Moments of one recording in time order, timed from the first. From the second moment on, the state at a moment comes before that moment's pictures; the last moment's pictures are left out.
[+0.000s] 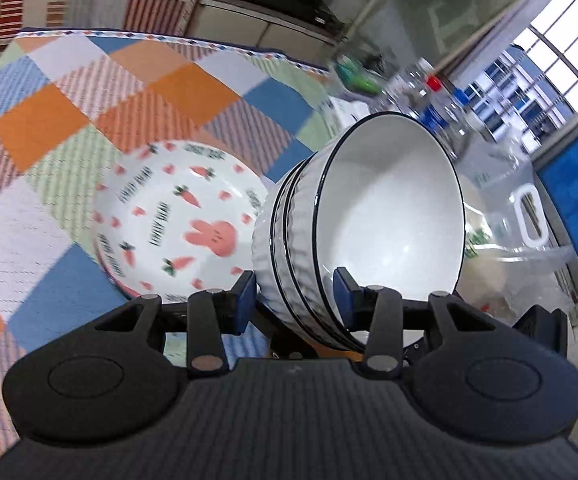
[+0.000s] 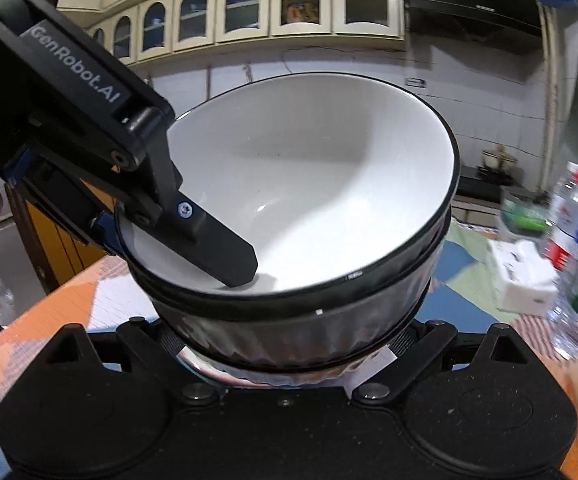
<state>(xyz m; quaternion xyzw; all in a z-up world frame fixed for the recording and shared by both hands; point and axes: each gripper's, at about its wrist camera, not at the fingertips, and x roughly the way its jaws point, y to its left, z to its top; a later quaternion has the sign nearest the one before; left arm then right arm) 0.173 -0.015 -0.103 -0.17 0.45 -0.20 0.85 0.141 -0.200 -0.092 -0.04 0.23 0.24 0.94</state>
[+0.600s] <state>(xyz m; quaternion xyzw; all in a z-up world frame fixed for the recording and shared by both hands) 0.222 0.038 -0.152 -0.22 0.45 -0.16 0.85 0.202 -0.165 -0.118 -0.06 0.25 0.28 0.92</state>
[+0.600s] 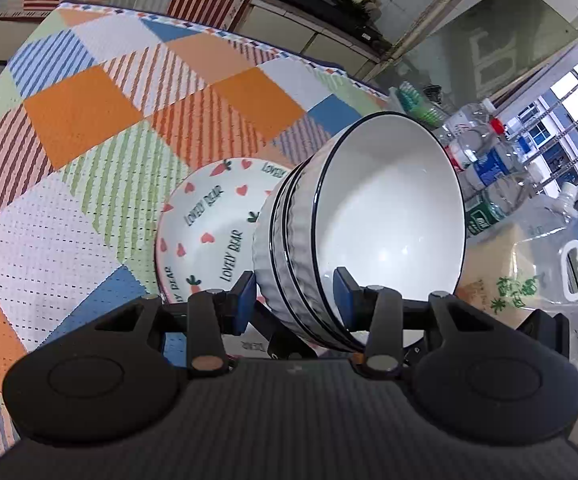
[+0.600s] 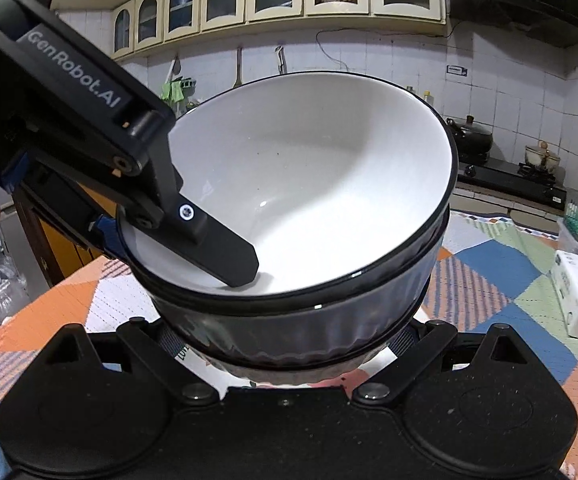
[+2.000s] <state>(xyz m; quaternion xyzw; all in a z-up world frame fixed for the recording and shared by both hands) 0.245 0.047 -0.205 -0.25 0.47 -0.15 0.83 0.211 -0.139 -0.146 -0.05 0.35 0.20 0.92</state>
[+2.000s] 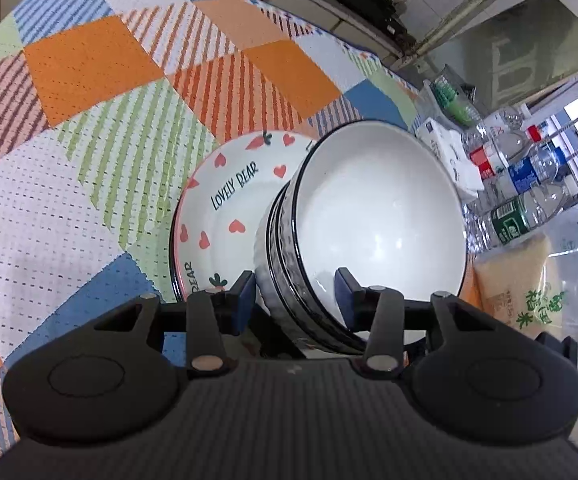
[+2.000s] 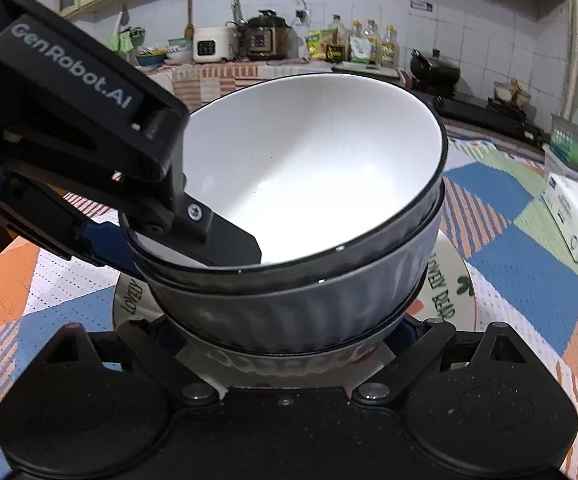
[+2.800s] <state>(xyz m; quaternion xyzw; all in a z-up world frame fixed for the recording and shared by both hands) 0.162 0.032 -0.123 -0.19 0.41 -0.10 0.89 0.160 -0.167 -0.087 -0.06 0.34 0.19 0.92</state>
